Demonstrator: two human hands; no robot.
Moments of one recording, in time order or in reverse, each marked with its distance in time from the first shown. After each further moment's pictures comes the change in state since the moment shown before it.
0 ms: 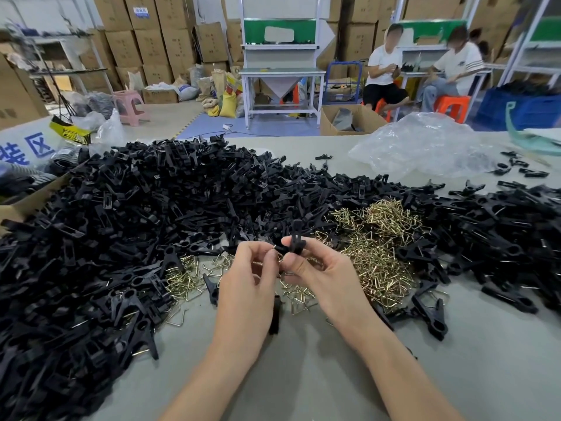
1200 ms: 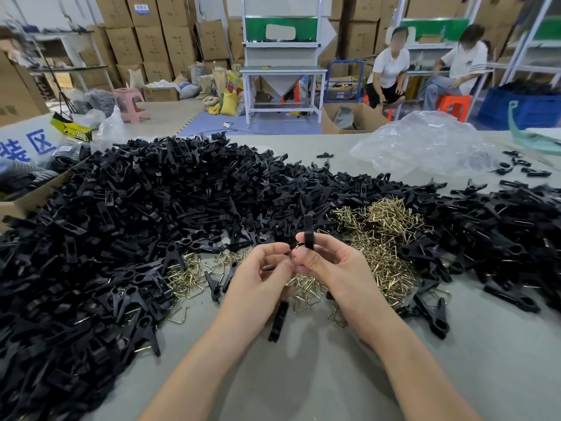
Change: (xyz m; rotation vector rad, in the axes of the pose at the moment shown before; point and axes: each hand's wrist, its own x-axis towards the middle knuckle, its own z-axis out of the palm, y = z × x) left_hand 0.007 -0.004 0.001 -0.480 -0.321 -0.309; right_hand -0.001 -0.009 -0.011 0.019 0.046 0.082
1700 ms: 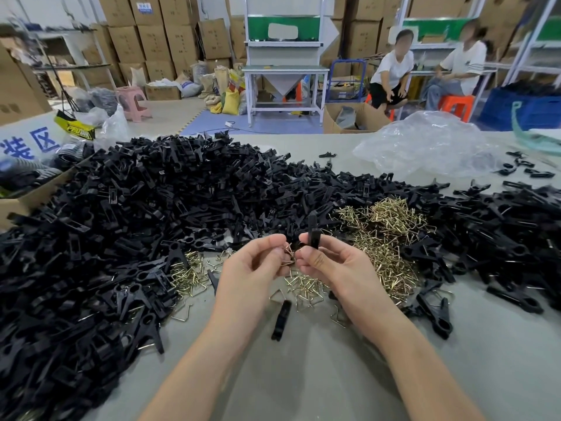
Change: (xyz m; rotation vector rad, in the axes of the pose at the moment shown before) left_hand -0.004 0.020 -0.001 0.012 0.168 0.087; right_hand 0.001 0.000 -0.002 0.078 -0.032 0.038
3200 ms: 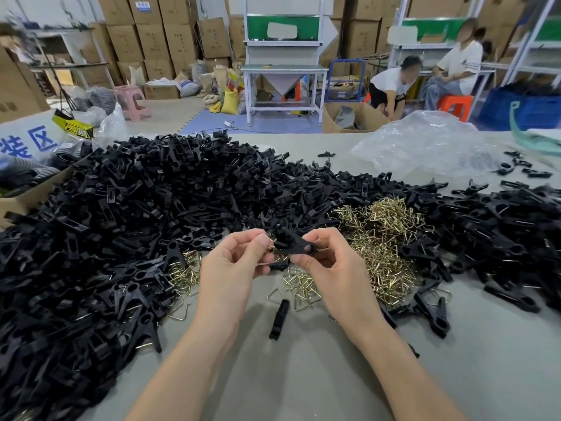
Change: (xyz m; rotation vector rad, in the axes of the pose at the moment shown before) left_hand 0.007 -0.001 -0.012 -0.132 0.091 0.035; right_hand 0.003 0.017 0.002 -0.489 0.149 -0.282
